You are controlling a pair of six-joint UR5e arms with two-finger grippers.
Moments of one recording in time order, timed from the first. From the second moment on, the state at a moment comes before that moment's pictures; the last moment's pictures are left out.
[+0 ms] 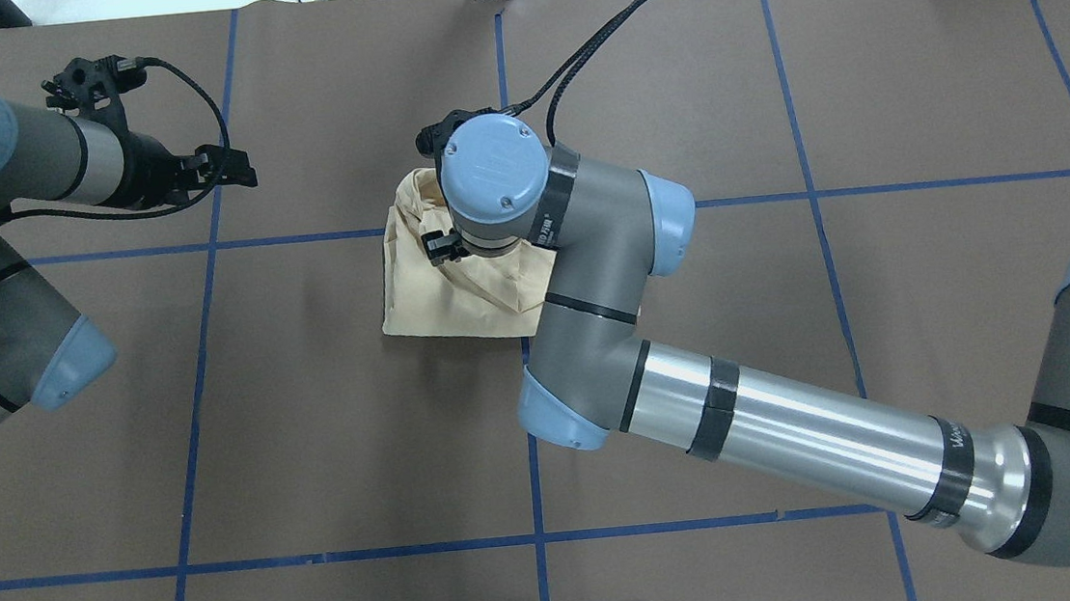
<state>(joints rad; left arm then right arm) -0.88 -1.93 -1.57 -2.26 -1.96 -1.17 0.52 -0.73 1.31 -1.15 1.69 0.80</state>
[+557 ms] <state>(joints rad) -0.88 -1.92 -1.57 -2.26 -1.96 -1.17 0.50 -0.77 1.36 -1.13 1.70 0.76</state>
